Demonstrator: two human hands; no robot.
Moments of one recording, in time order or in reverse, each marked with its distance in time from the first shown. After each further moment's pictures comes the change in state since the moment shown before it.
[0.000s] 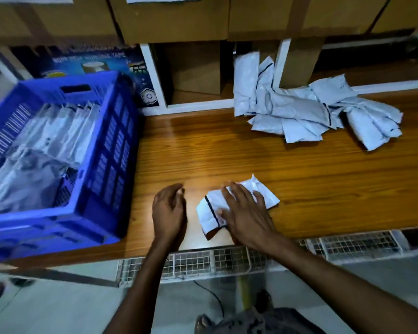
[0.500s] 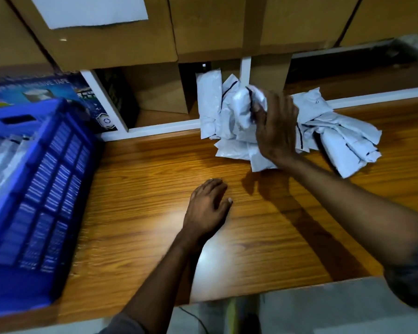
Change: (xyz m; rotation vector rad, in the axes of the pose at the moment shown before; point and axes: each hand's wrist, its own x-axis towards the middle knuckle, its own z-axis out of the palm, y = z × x) left_hand 0.063 0.139 0.169 0.226 -0.426 0.312; right_hand 0.184 0.213 -0.153 0.122 0.904 0.110
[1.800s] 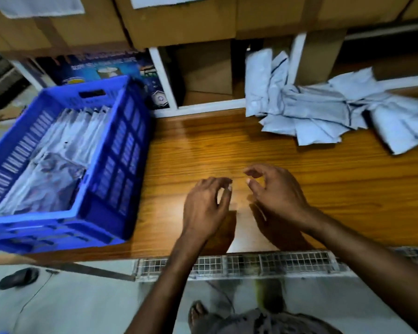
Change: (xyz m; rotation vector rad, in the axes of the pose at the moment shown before) left_hand -0.136 -0.011 -0.119 0.086 0.267 -0.007; right_hand -0.169 -0.153 -0.064 0.251 -0.740 0.163
